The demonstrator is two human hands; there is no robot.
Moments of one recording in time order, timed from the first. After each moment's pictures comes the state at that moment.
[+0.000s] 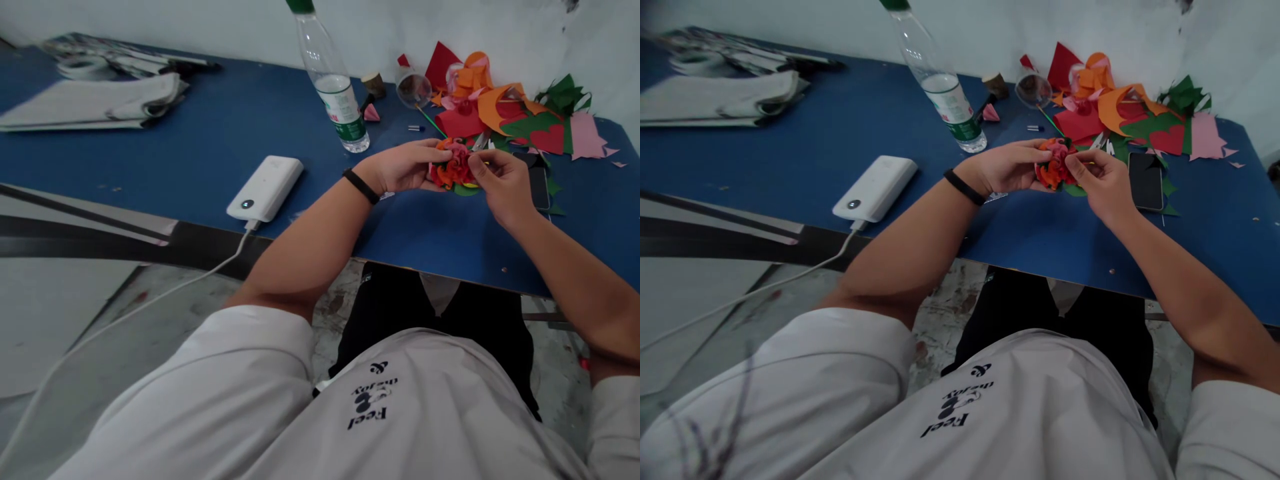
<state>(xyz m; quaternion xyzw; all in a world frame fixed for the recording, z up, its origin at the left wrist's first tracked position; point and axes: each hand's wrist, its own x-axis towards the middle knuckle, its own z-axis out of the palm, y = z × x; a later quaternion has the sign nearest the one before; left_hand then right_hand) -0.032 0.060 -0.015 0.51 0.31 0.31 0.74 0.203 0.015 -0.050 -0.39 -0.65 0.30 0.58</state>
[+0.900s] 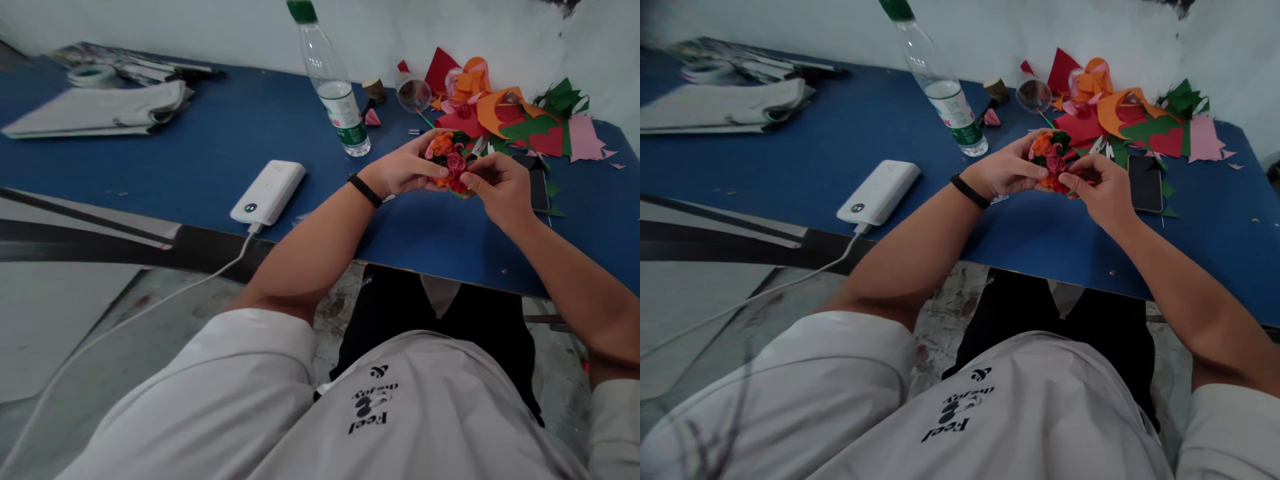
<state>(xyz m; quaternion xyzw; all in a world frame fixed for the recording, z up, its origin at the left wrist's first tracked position) -0.036 0.062 -0.025 0.51 0.24 0.37 0.74 0.197 -0.005 -0.039 -0.38 -0.65 0.31 0.58</state>
